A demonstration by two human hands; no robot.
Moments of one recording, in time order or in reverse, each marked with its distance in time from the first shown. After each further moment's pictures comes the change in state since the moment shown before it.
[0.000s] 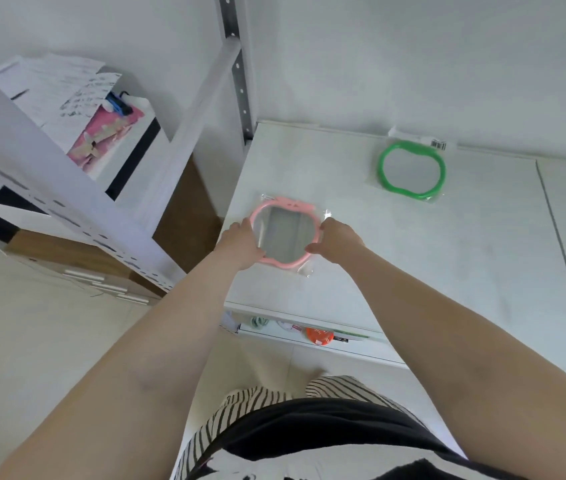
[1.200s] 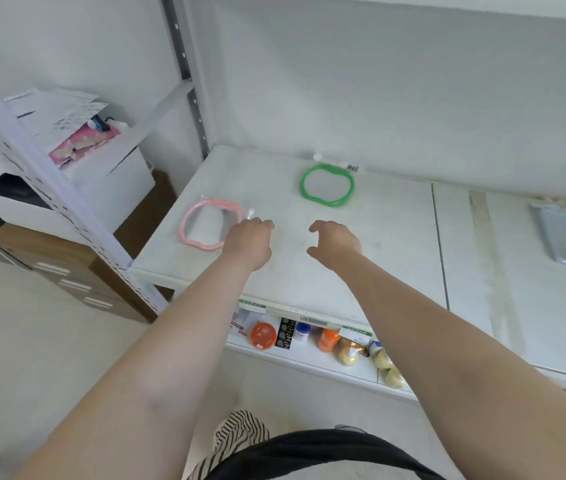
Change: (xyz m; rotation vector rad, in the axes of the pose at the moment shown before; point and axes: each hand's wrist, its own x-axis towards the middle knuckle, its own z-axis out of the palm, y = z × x) left_hand -0.141 0.196 0.058 0.312 0.346 0.233; right_hand -0.106 0.174 -0.082 -0.152 0.252 -0.235
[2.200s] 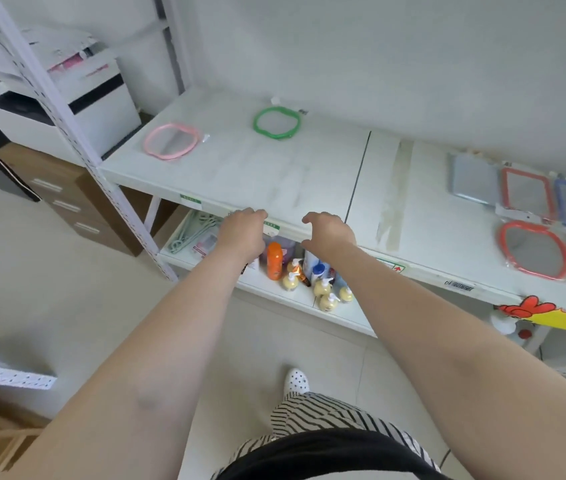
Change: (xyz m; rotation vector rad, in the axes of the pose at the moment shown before) left_hand -0.207 0.225 0.041 -0.092 0.059 -0.120; right_hand -0.234 0.181 -0.012 -0.096 -0.044 -0.122
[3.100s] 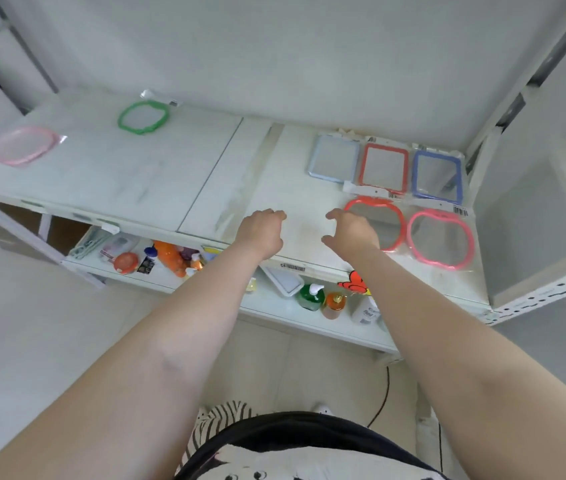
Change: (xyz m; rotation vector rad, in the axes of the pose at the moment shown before) left_hand 0.054 0.407 0.067 -0.033 -0.160 0.122; right_hand -0.065 0.409 -0.084 0.161 0.073 0.188
